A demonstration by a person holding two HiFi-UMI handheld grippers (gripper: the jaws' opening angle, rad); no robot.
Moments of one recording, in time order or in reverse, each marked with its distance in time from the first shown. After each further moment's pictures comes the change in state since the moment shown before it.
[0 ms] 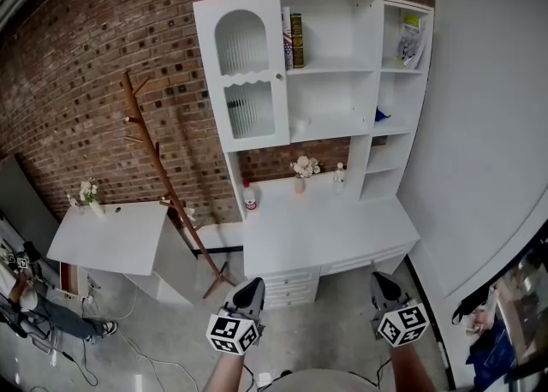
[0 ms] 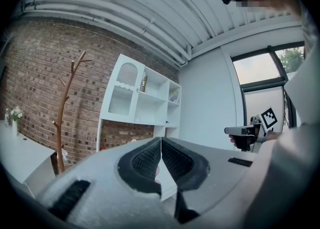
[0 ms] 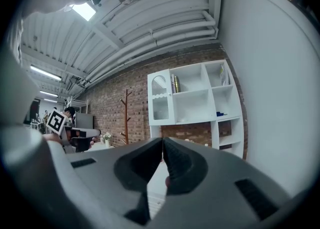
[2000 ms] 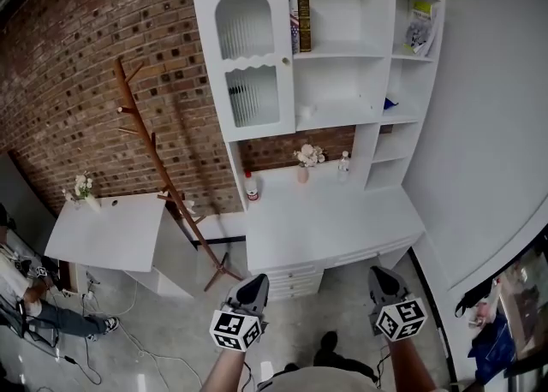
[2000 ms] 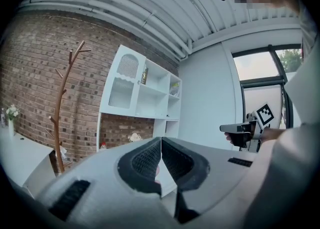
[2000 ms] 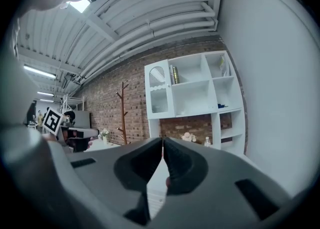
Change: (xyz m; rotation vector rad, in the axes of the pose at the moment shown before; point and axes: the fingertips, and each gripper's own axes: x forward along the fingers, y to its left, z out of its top) left arm 0.015 0.032 -0.023 0.004 0.067 -0.036; right arm 0.044 0.014 -0.026 0.026 0.068 -0.030
